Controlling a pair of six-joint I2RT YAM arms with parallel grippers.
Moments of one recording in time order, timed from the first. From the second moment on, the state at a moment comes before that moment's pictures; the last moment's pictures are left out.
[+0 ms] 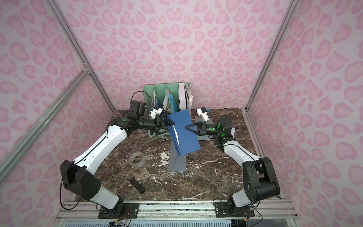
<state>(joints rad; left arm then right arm) -0.40 1.59 1.55 -0.65 0.83 -0.86 0.29 1.52 0.91 0.83 -1.24 1.26</state>
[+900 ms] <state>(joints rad) -0.36 1.61 1.51 -0.31 0.97 -1.00 0.26 1.68 0.90 1.49 -1.17 1.91</state>
